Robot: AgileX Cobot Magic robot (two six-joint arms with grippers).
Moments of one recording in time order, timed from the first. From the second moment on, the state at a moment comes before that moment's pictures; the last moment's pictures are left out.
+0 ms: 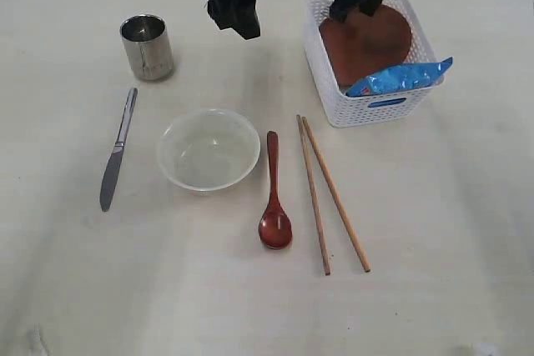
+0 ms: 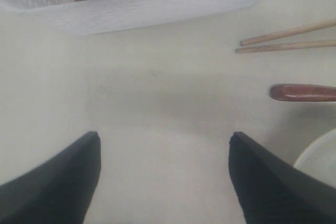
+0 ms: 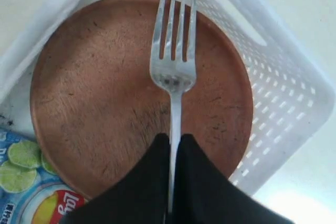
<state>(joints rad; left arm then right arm) -0.51 2.18 -2.06 -0.27 1.19 1.15 0.40 2.25 -2.06 -0.28 1.23 -0.47</state>
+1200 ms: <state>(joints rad) -0.41 2.18 -2.06 -0.33 1.21 1.11 0.40 1.93 -1.81 -0.04 1.22 -0.98</state>
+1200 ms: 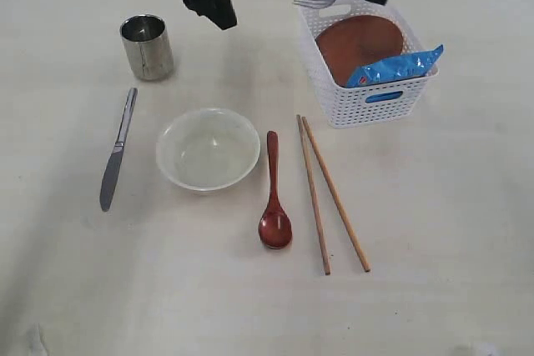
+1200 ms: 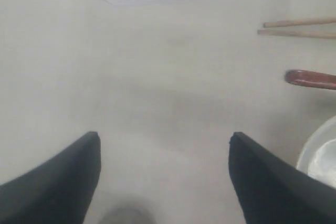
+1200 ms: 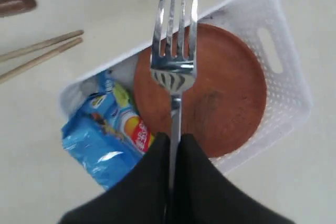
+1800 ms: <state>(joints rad) -0.31 2.18 -2.06 -0.72 1.22 1.14 0.49 1.63 -1.36 0.06 0.82 -1.87</state>
